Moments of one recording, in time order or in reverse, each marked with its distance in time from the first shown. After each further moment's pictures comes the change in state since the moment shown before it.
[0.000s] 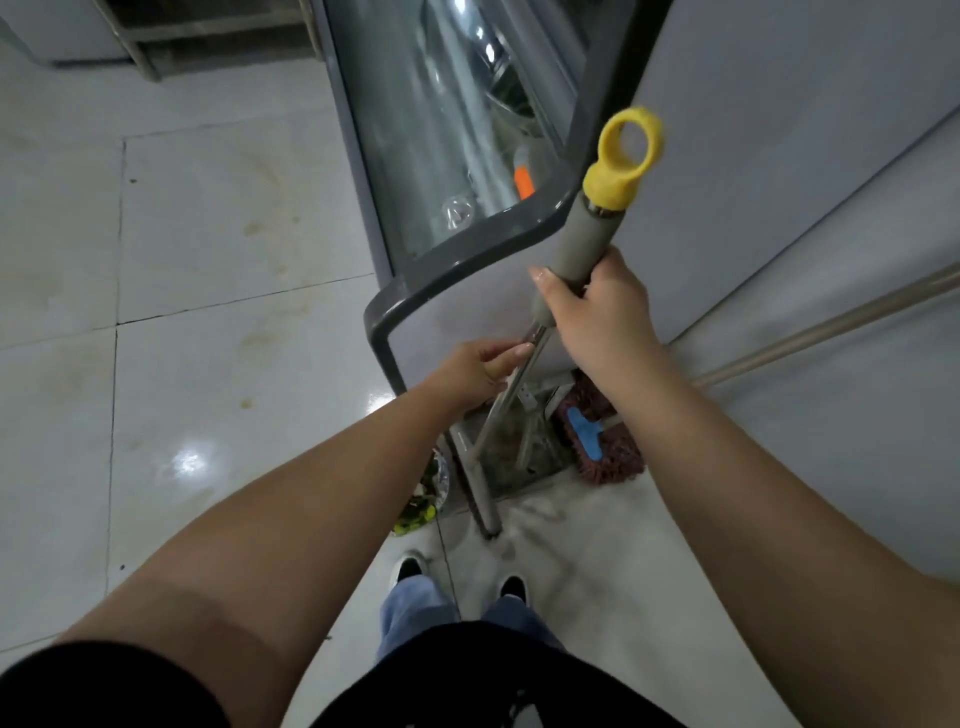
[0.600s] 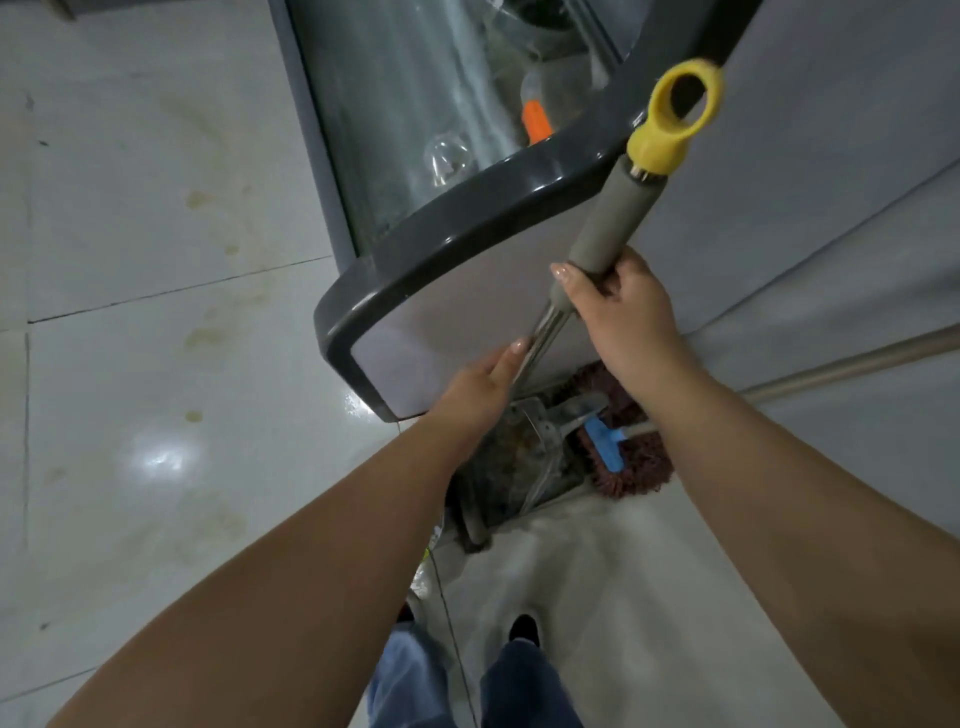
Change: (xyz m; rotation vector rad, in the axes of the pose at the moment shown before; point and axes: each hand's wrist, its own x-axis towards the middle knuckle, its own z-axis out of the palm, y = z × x) left_hand 0.124 -0.083 0.002 -0.008 0.078 -0.107; right_hand 0.088 0.138 0.090 0.114 -0.083 0.170
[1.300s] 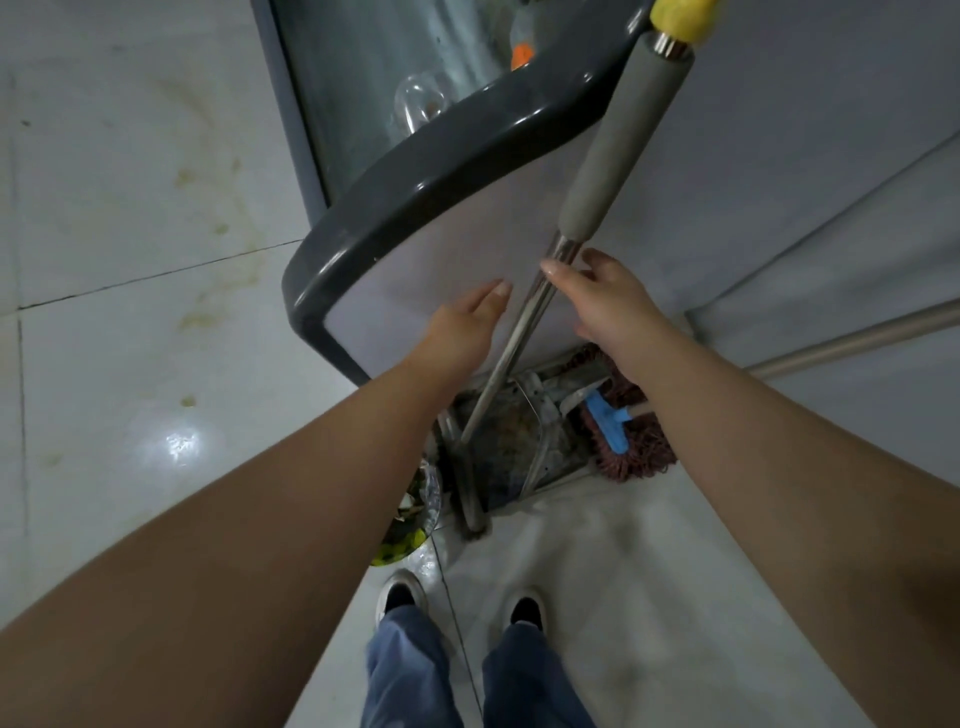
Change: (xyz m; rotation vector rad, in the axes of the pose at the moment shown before) left_hand 0.020 0.017 0.001 0.023 0.060 0.037; right_hand 0.022 0.048 0.008 0.093 -0.163 0.318
